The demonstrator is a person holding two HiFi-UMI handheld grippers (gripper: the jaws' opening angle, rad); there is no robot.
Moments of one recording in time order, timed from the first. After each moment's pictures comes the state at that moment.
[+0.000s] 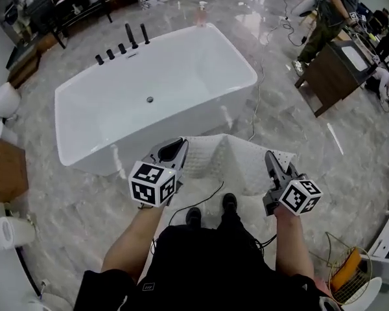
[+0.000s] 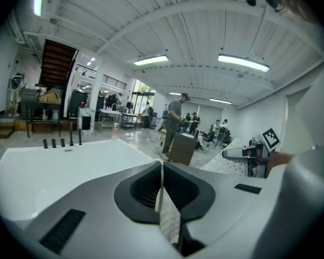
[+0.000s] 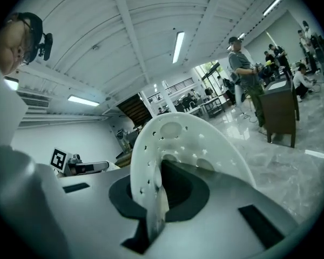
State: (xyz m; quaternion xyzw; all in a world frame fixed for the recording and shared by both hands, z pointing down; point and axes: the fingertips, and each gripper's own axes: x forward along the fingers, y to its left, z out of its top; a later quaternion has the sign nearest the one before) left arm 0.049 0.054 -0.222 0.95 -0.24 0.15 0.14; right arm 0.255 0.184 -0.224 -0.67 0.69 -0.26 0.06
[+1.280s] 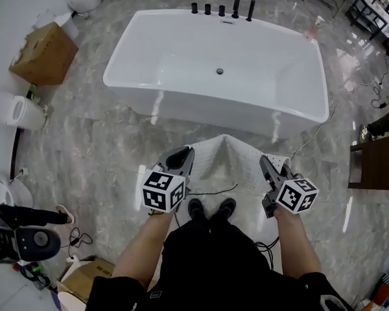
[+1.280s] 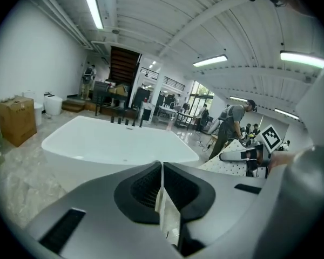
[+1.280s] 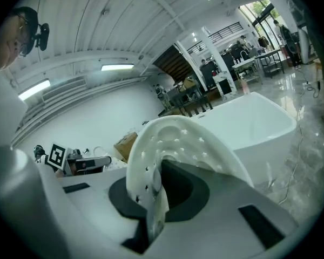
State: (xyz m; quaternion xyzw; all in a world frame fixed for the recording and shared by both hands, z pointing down) left arm -0.058 0.056 -0.127 0.80 -0.52 0.14 0.26; right arm 0.159 0.035 -0.126 -0.39 0.85 -0.34 -0.10
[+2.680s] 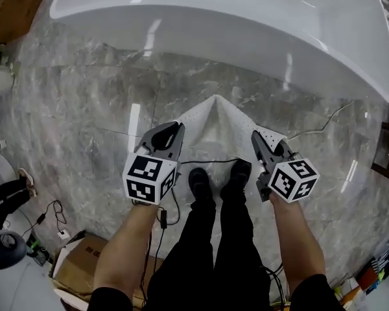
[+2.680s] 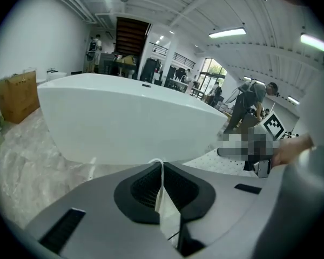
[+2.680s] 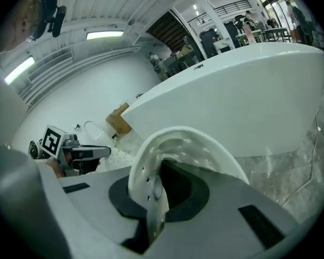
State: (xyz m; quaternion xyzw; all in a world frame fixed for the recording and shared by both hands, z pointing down) left arm -0.141 0.012 0.268 0.76 -0.51 0.23 0.33; right arm 0.048 -0.014 0.277 -0.35 0.83 -0.39 -0.21
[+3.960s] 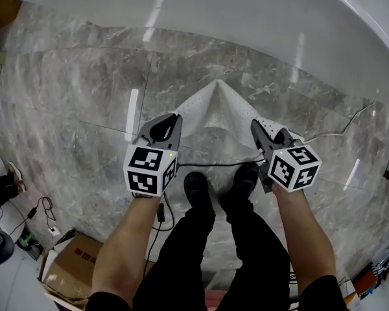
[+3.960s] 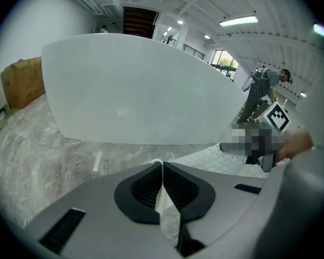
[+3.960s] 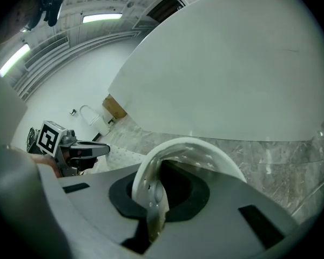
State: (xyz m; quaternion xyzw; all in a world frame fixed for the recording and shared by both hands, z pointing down) left arm -0.142 0.007 0.479 0.72 -0.53 0.26 0.36; right arm 0.043 -0.034 0.482 -0.31 0.82 -0.39 -0.27
